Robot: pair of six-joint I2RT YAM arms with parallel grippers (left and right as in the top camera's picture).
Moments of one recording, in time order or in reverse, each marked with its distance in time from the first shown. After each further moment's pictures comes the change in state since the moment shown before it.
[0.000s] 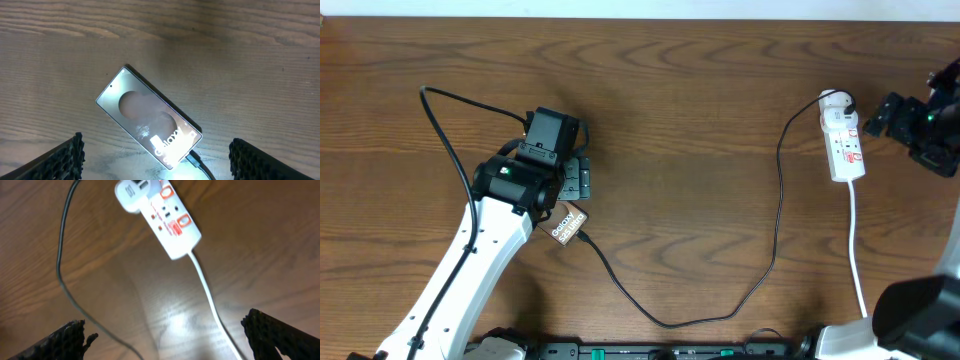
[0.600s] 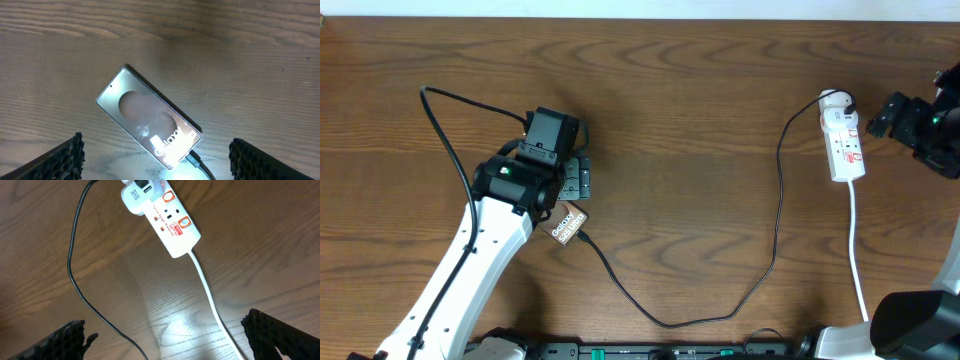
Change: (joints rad) left arm 0.000 0.000 0.000 0.000 0.000 0.000; right arm 0.000 -0.043 0.000 -0.002 -0.001 0.002
